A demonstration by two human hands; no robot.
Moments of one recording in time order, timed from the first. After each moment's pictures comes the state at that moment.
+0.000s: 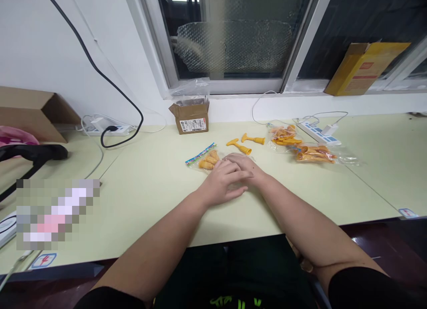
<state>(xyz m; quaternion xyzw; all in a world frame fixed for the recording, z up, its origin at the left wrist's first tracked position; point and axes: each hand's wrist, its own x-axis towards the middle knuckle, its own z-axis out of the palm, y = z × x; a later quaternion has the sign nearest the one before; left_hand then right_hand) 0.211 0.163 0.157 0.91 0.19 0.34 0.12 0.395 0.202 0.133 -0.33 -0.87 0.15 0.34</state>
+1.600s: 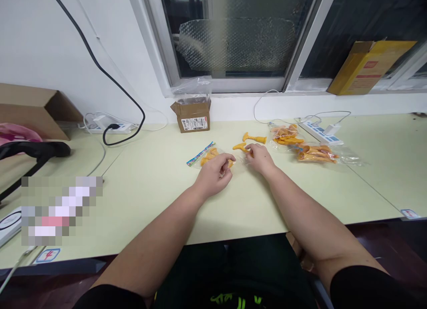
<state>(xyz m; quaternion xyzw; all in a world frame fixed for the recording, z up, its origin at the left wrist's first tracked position) 0.200 0.174 0.151 0.83 0.31 0.42 0.21 0.438 0.228 0.125 -0.67 -0.69 0.08 0.24</state>
